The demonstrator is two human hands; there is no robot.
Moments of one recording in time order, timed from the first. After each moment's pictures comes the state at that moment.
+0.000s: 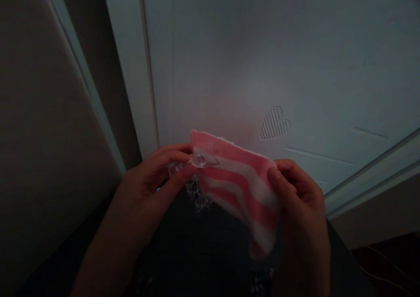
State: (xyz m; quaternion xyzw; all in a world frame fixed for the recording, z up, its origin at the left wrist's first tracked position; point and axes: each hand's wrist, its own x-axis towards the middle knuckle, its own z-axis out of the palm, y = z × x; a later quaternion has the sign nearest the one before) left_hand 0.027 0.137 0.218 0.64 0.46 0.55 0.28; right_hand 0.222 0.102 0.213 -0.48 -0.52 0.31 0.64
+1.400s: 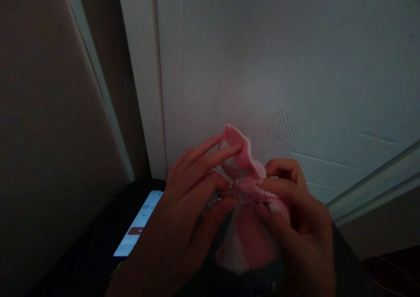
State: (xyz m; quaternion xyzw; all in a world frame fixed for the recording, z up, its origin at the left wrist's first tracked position) left_hand 0.039 0.120 0.218 0.82 0.33 0.46 0.07; right_hand 0.204 0.088 0.222 -0.41 -0.65 0.23 0.60
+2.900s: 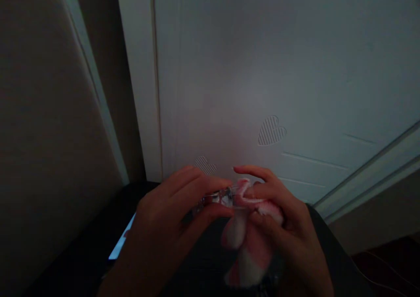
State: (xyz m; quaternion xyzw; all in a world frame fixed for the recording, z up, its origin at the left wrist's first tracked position) left_hand 0.030 0.117 0.218 0.81 0.34 0.47 0.11; right_hand 0.217 0.086 0.224 -0.37 -0.71 0.27 0.53
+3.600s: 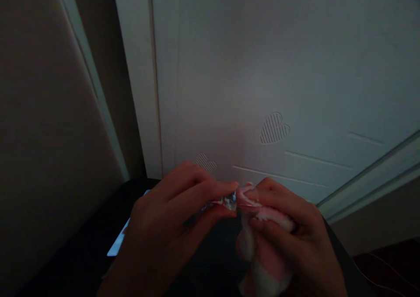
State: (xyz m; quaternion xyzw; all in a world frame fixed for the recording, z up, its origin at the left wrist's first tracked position) left_hand 0.038 0.117 0.211 0.80 0.31 0.51 0.09; right_hand 0.225 0.079 0.226 -0.41 -0.70 0.32 0.48
